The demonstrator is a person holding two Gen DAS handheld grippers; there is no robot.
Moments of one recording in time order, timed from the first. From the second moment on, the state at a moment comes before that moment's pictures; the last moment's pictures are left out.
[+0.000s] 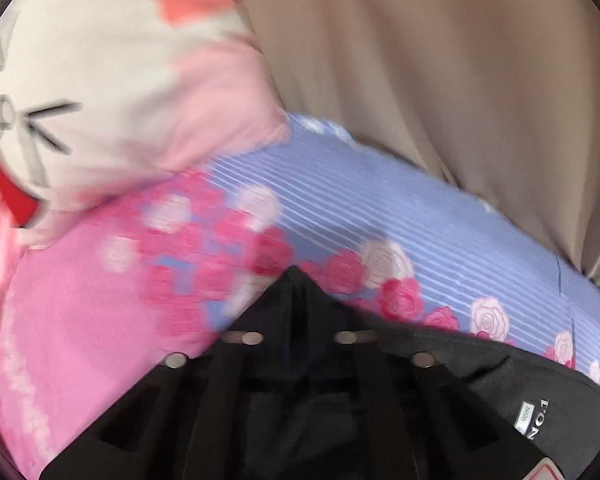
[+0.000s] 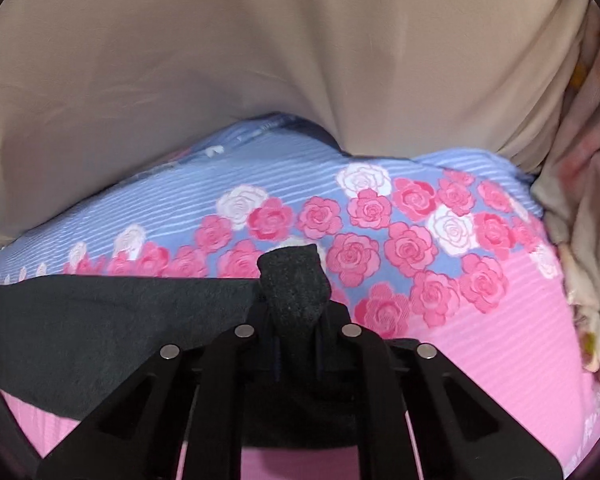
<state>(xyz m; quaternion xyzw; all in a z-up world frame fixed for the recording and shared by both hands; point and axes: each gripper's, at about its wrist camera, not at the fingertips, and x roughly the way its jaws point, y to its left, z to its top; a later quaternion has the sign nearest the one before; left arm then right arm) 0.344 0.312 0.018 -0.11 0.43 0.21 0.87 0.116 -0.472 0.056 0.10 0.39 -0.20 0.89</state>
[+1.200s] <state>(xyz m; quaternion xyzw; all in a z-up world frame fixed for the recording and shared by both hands) 0.095 0.344 0.019 -0.35 0.42 0.09 0.84 -0.223 -0.375 0.074 0.15 0.28 -0.19 0.93</state>
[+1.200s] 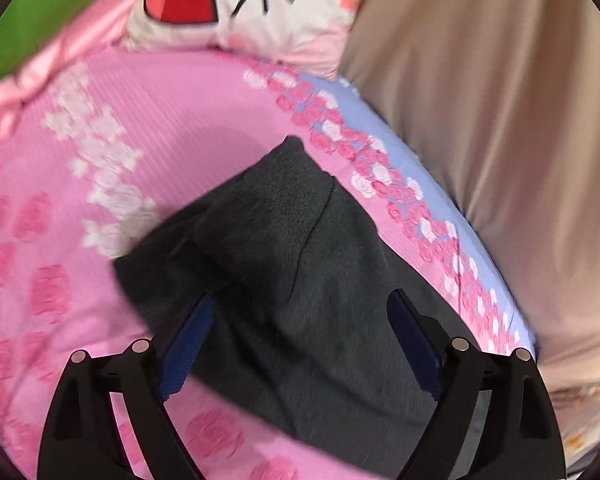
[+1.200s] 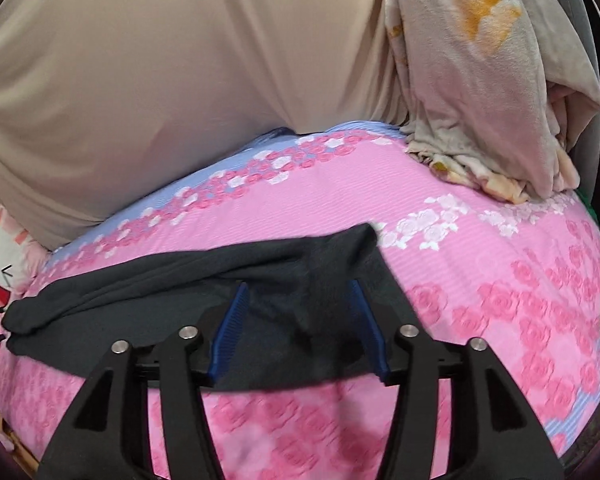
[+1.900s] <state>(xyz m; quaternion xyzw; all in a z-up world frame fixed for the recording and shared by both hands) 0.042 0.382 0.018 -0.33 0.45 0.10 0.82 -0.140 -0.360 0.048 0.28 0.33 -0.07 0.90</state>
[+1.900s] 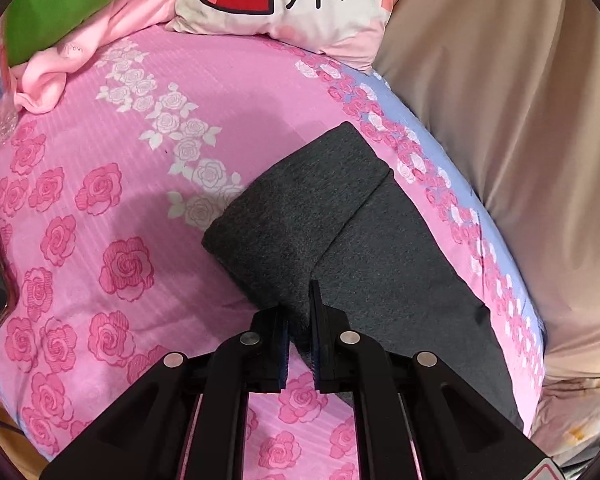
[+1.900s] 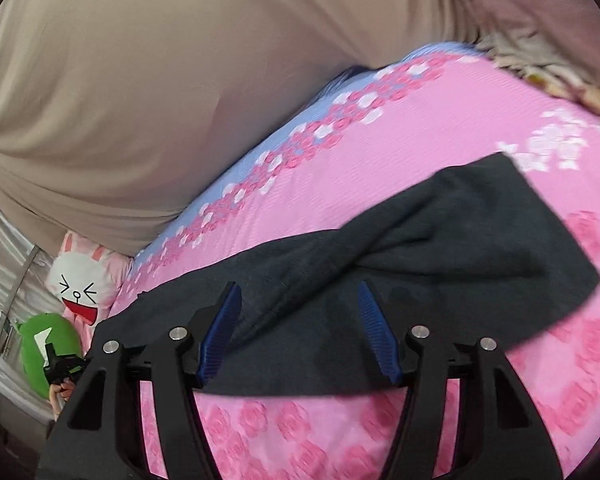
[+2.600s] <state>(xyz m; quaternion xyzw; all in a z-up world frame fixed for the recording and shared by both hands) 0.048 0.382 0.011 -0.27 0.49 0.13 0.82 -0.194 -0.384 0.027 0.30 0.36 -0.11 0.88</state>
